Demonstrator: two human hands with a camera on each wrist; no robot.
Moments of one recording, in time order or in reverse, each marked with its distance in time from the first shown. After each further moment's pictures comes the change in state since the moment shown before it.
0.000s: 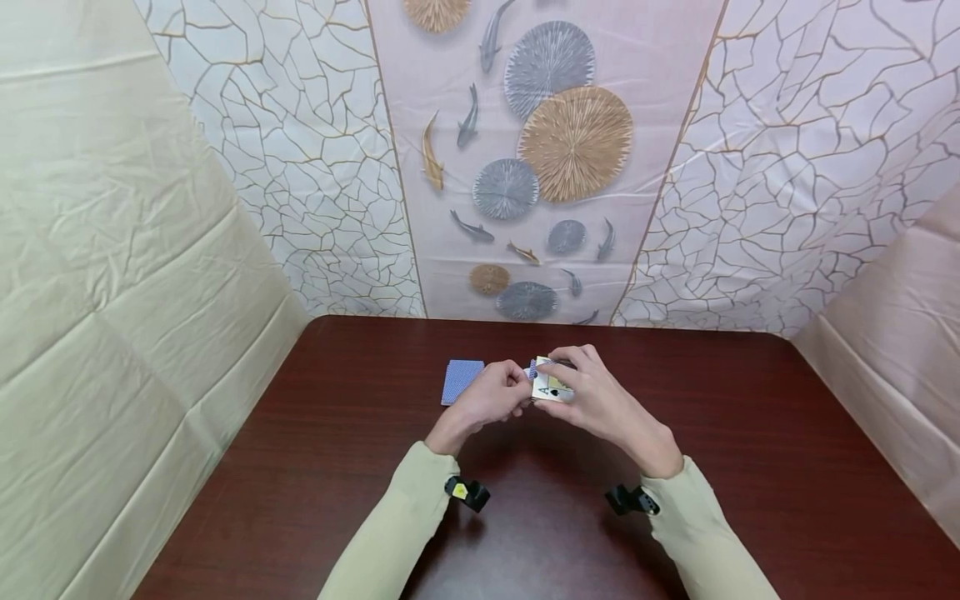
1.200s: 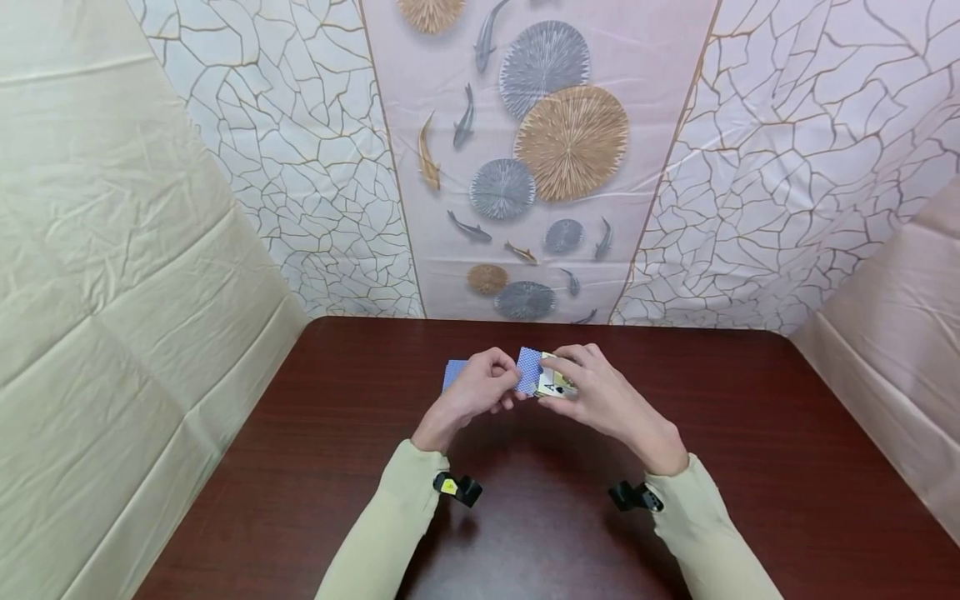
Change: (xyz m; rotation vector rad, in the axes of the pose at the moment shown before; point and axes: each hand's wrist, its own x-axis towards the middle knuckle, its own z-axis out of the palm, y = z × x) left_hand -0.008 0.007 -0.017 -0.145 0.015 0.030; right_hand -0.002 0.004 -0.007 -0.034 -0.024 0.054
